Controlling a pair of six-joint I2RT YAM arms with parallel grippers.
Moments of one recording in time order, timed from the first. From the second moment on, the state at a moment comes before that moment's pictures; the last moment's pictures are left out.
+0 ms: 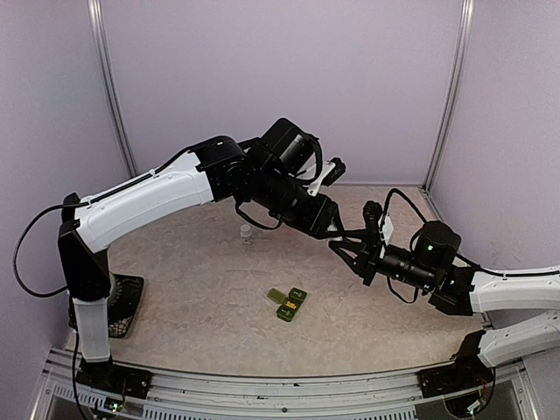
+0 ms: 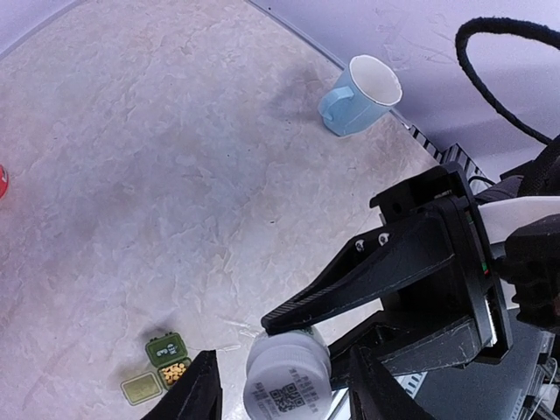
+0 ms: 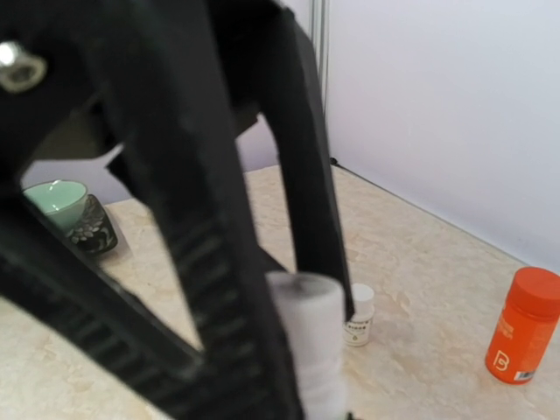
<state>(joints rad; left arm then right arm) -1.07 2.00 2.12 -0.89 0.15 -0.32 0.86 1.10 0.46 0.64 -0.16 -0.03</state>
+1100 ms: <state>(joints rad) -1.06 1.97 2.10 -0.85 0.21 -0.29 0.86 1.07 0.46 0.62 -0.20 0.00</state>
